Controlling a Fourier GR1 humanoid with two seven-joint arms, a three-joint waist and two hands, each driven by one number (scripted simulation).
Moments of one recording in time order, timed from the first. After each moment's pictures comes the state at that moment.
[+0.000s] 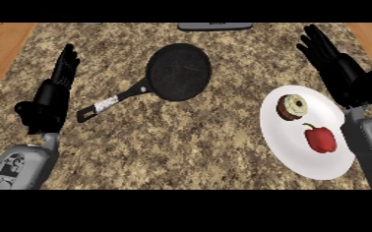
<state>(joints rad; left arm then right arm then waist) -0.25 0.44 -0.17 -1.48 0.14 0.31 -0.03 -0.41 -0.50 0.08 -1.34 -0.36 0.08 0.02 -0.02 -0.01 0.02</state>
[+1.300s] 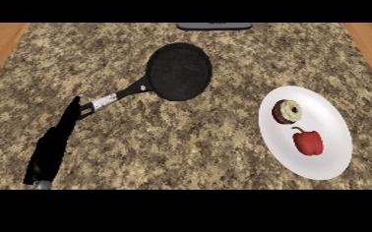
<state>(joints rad) 0.06 0.47 -0.24 -1.55 0.09 0.27 0.09 0.13 -0.97 -0.08 -1.71 -0.10 -0.13 0.58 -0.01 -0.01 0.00</state>
